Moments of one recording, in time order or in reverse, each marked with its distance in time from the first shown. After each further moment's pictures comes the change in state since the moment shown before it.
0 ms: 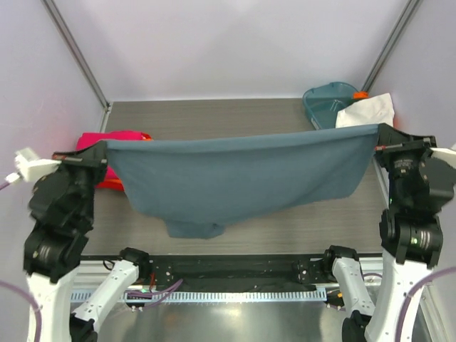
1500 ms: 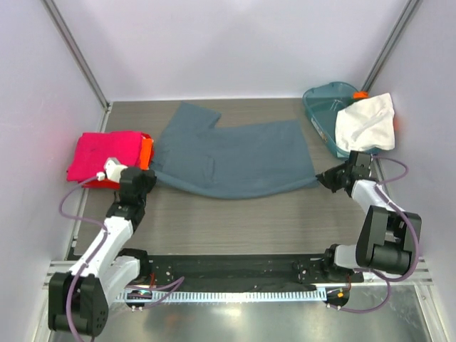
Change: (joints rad) left arm 0.158 0.301 -0.927 0.800 0.203 0.032; right arm -0.045 0.684 -0.669 0.406 -0.339 0.051
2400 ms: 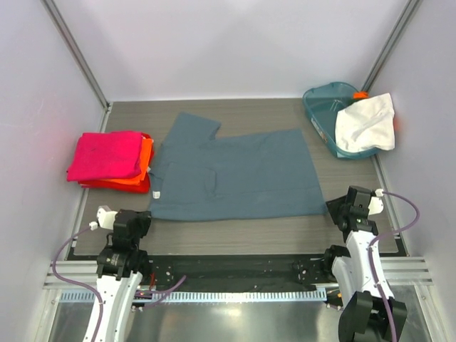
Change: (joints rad) left arm 0.000 -0.830 -0.229 -0.799 0.006 -0.211; right arm -0.009 -0.639 -0.389 -0.189 0.285 -0.008
